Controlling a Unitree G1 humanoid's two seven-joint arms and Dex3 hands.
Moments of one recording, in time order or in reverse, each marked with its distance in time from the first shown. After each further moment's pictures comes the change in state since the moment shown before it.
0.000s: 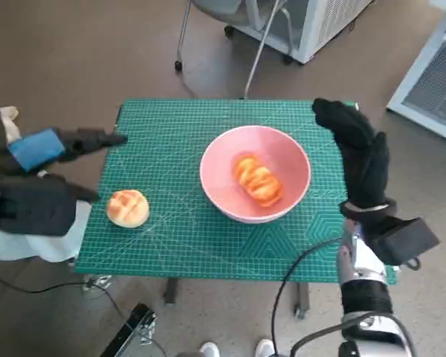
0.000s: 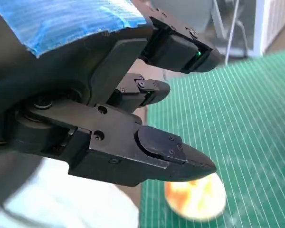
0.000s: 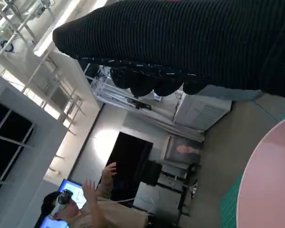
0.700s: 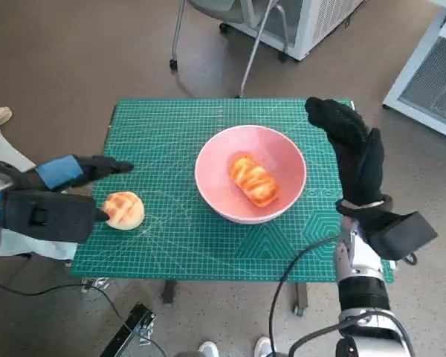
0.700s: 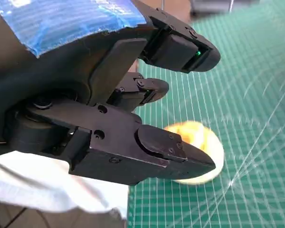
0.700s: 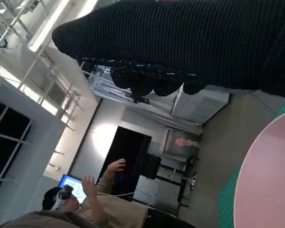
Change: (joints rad) left arm 0.005 -0.072 -0.134 0.170 0.092 -0.013 0.042; right arm -0.012 0.000 -0.005 0.003 0.016 0.012 0.039
